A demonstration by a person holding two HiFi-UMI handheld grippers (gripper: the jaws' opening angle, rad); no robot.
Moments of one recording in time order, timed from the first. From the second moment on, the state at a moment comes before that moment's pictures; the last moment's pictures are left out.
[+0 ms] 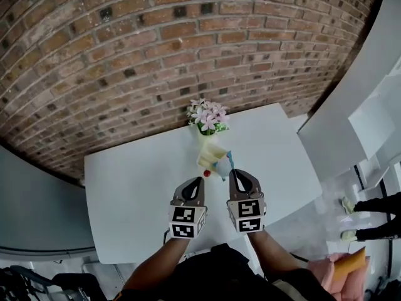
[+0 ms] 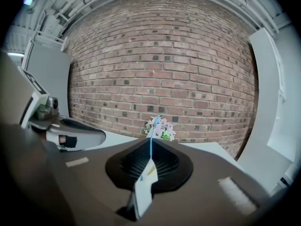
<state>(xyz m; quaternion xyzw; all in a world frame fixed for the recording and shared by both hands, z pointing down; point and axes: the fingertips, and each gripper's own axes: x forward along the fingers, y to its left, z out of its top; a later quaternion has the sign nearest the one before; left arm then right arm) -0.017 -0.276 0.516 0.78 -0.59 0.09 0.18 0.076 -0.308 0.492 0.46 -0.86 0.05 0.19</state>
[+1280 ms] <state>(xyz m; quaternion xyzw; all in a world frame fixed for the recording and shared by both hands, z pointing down) -0.030 -0.107 0.456 0.86 -0.50 0.07 0.12 0.045 -0.111 0.465 0.53 -0.82 0.10 0.17</state>
